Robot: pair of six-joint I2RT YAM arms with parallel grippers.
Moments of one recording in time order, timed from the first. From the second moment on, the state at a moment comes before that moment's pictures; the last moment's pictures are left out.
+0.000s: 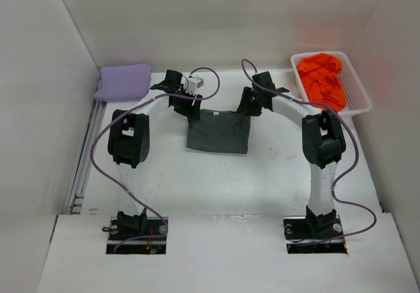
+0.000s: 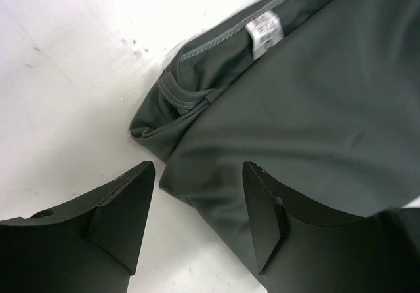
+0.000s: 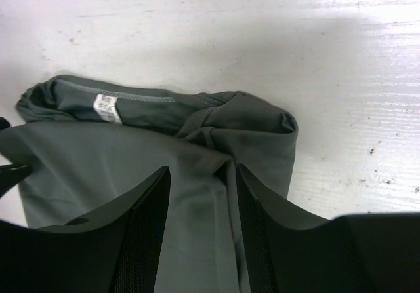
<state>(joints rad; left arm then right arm) -0.26 2.08 1.60 -0.50 0.43 0.19 0.35 2.07 1.58 -0.38 -0.14 0.55</state>
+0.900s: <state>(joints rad) -0.25 2.03 1.41 -0.55 0.54 -0.04 0.42 1.89 1.27 -0.37 -0.07 0.63</state>
